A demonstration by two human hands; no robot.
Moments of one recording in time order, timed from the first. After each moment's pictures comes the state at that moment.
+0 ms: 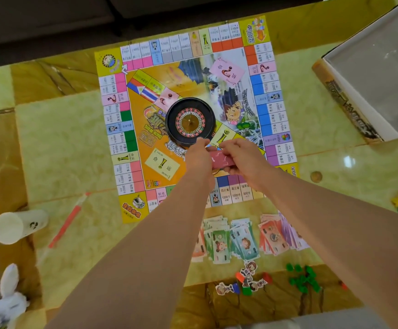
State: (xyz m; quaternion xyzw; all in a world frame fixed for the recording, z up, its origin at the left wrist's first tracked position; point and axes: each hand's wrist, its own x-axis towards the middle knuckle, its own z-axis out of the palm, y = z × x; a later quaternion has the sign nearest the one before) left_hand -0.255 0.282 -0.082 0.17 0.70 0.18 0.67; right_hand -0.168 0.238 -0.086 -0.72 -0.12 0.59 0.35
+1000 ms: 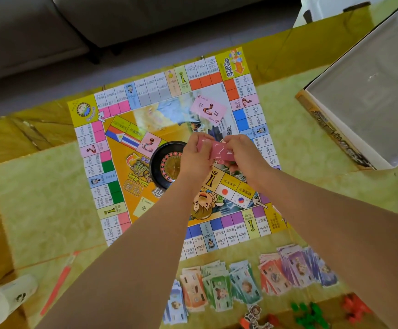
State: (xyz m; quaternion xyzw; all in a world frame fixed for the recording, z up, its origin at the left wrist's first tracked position) left_hand -0.200 0.367 -0.100 0.46 0.57 0.12 0.67; right_hand -0.097 0.317 -0.097 -0.75 -0.08 0.55 0.35
